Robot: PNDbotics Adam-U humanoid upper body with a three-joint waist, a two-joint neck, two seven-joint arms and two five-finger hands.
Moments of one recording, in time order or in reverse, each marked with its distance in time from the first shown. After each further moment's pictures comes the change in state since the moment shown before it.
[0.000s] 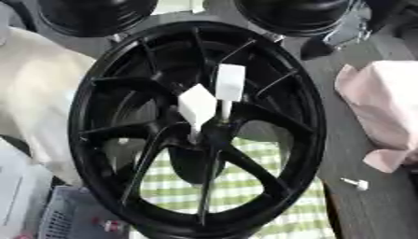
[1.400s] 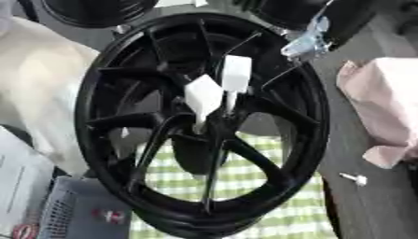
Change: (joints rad) left arm 0.004 0.008 -0.006 0.006 0.004 0.002 -0.005; right arm 0.043 -0.049 0.121 -0.223 -0.097 0.409 -0.197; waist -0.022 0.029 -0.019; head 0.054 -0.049
